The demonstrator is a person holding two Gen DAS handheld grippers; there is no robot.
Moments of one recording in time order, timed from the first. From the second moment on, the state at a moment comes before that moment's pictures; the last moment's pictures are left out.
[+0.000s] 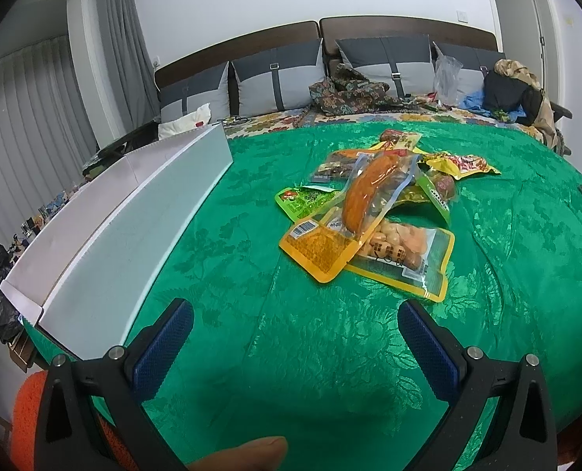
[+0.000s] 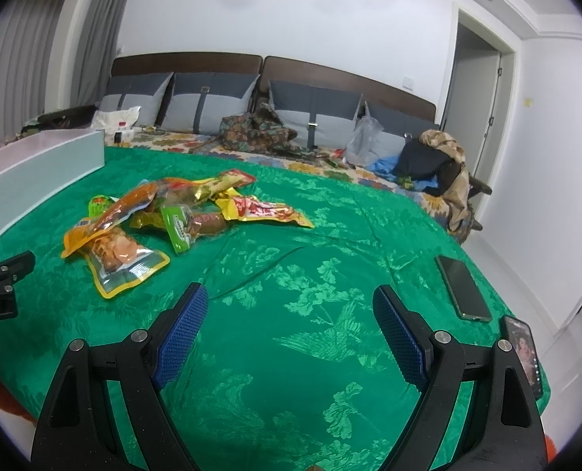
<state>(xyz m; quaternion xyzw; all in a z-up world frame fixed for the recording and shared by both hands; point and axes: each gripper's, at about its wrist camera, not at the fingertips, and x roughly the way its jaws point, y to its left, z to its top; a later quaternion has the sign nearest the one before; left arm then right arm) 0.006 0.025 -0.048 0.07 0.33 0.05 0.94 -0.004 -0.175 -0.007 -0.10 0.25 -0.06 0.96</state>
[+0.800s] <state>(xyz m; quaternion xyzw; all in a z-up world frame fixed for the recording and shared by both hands) 0.040 0.044 -0.086 0.04 0.42 0.01 0.91 0.004 -0.183 -0.019 -0.08 0.28 -0.06 0.95</state>
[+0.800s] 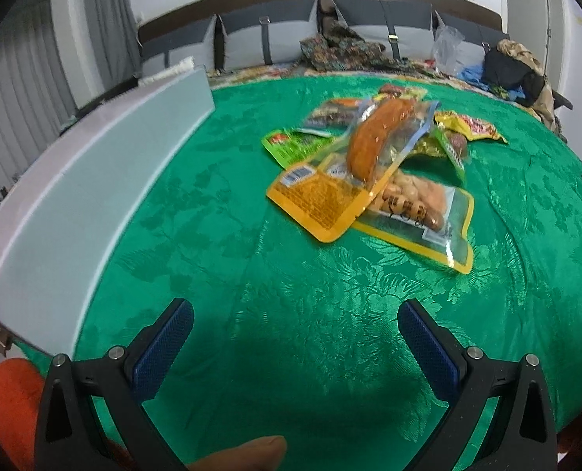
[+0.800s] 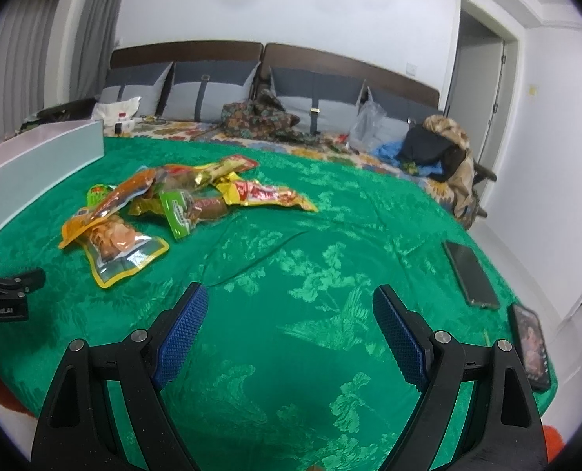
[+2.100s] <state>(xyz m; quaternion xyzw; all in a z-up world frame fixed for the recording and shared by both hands) 0.055 0.061 -0.109 -0.01 0.45 0.00 0.89 0.095 -0.306 -0.077 0.04 0.44 -0.10 0.89</state>
